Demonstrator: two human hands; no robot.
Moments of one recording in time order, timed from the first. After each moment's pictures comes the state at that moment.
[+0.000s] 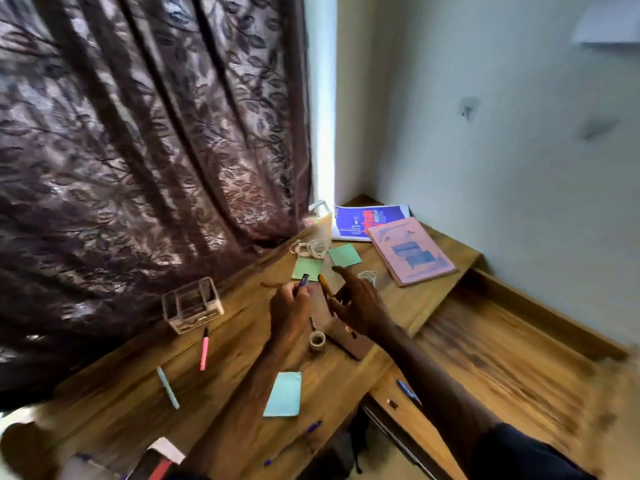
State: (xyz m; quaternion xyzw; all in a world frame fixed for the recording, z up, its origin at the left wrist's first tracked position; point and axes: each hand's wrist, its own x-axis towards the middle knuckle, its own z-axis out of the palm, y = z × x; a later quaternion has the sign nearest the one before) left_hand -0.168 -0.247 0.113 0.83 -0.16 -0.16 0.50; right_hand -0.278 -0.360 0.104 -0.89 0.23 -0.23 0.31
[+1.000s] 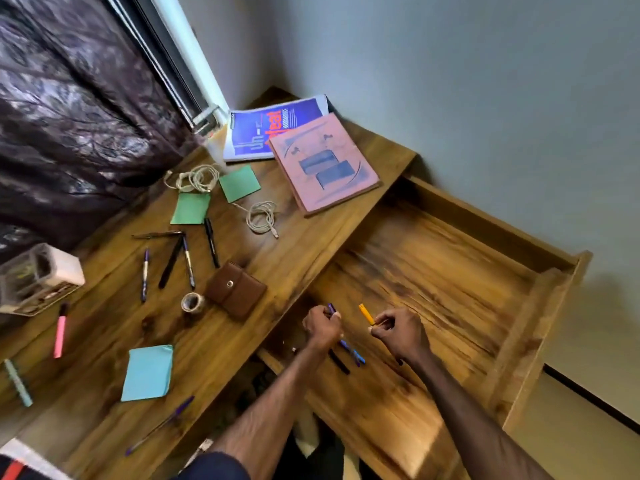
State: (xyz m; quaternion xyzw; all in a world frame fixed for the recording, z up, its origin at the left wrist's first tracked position) left_hand -0.398 -0.438 -0.125 0.88 -0.11 -0.37 0.26; right_hand -0.551 -0.525 -0.133 -0.72 0.54 0.03 0.42
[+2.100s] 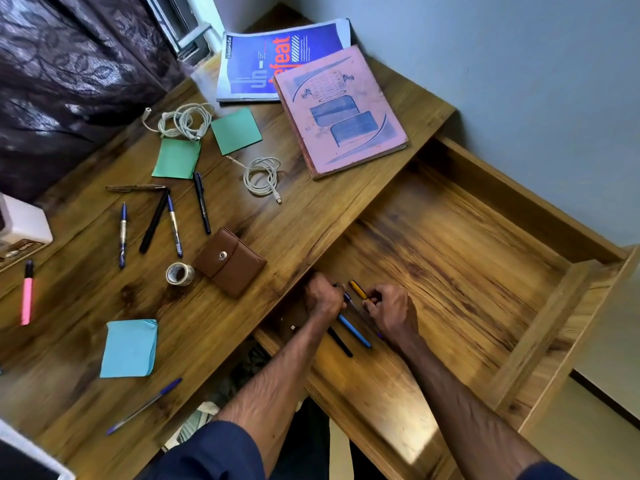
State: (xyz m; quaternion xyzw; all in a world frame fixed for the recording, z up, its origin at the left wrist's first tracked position) left_hand -0.371 -0.465 -0.193 0.88 -0.04 -0.39 0.26; right_hand -0.505 -0.525 -0.183 -0.80 0.50 0.05 0.33
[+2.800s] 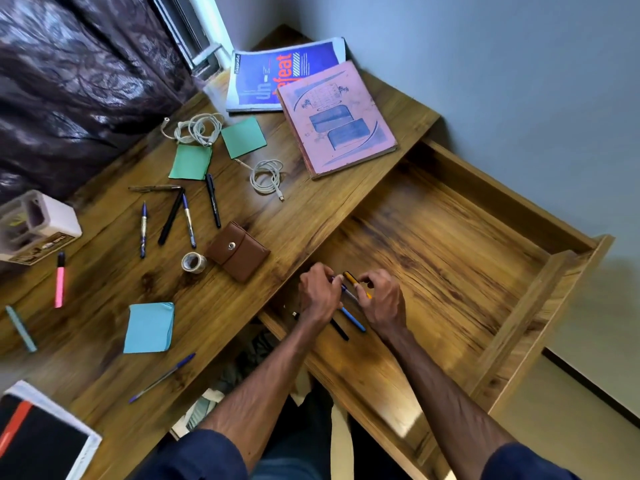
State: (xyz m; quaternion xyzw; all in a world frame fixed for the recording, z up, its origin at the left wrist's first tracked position) left_hand -0.390 -0.431 -0.128 0.89 -0.20 -0.29 0.27; right_hand -0.510 -0.501 -0.132 -0.82 0.47 -0.08 0.33
